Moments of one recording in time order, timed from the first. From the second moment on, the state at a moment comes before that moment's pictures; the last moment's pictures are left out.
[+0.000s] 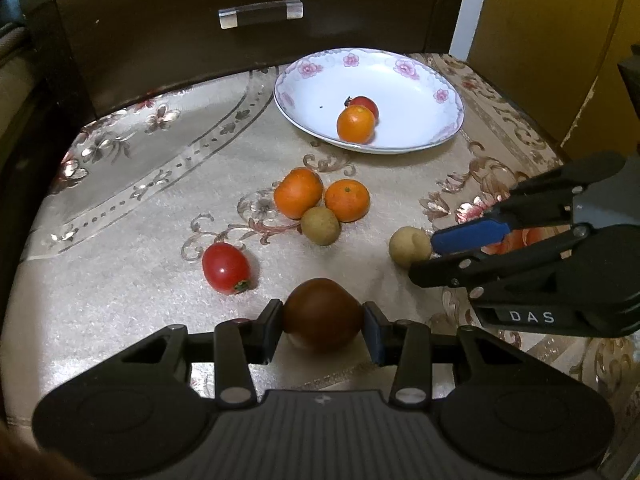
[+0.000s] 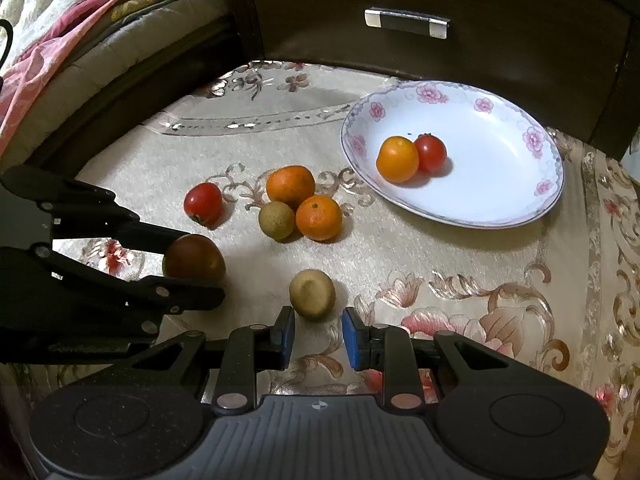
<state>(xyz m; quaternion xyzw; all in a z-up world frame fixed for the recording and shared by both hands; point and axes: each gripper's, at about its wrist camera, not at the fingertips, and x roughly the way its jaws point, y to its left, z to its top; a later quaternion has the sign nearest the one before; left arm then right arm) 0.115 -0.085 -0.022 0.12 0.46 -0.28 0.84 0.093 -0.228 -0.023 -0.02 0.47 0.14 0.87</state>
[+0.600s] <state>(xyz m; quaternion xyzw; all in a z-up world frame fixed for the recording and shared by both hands) 0.114 -0.085 -0.032 0.12 0.47 -0.28 0.83 0.104 -0.219 -0.027 -0.03 0.46 0.15 0.87</state>
